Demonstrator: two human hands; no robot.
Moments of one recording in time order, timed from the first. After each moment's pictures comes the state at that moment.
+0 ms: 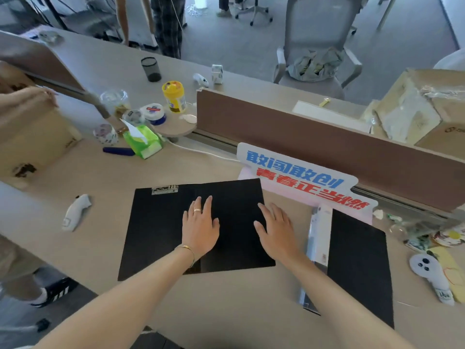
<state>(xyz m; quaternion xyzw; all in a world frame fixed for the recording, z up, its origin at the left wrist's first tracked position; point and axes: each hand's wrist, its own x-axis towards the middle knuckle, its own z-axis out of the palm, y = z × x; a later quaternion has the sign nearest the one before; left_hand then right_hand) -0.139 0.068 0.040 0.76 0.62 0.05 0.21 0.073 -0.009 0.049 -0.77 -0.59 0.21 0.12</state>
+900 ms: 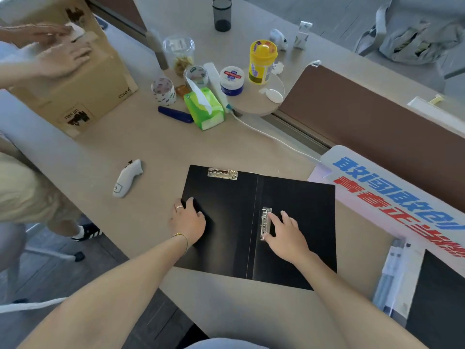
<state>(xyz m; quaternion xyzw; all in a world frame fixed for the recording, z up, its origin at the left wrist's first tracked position) -0.328 0.139 -0.045 0.52 0.80 -0.01 0.30 -0.051 0.095 -0.024 -0.71 -0.61 0.34 -0.09</state>
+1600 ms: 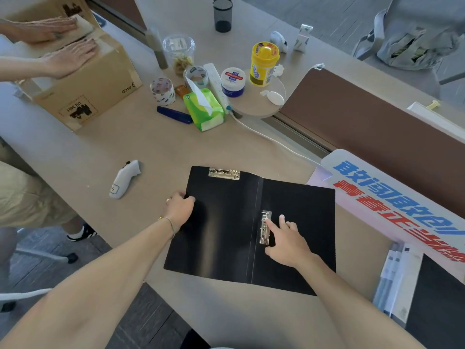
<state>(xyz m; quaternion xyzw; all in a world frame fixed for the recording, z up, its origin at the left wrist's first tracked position) -0.357 0.186 -0.049 0.33 0.81 0.14 0.47 -0.050 0.097 -0.016 -0.67 -0.65 0.32 -0.18</state>
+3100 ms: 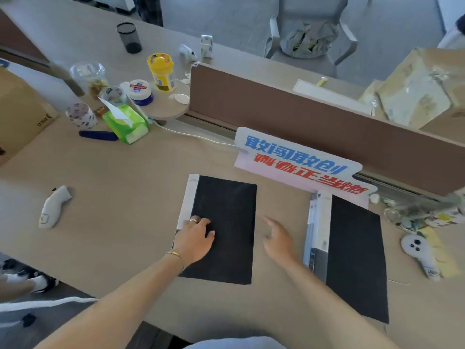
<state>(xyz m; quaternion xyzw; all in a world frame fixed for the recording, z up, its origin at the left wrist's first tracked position) -0.174 0.059 0.005 0.75 0.57 -0.11 0.31 0.058 -0.037 0.010 -0.80 -0.44 0.36 0.18</state>
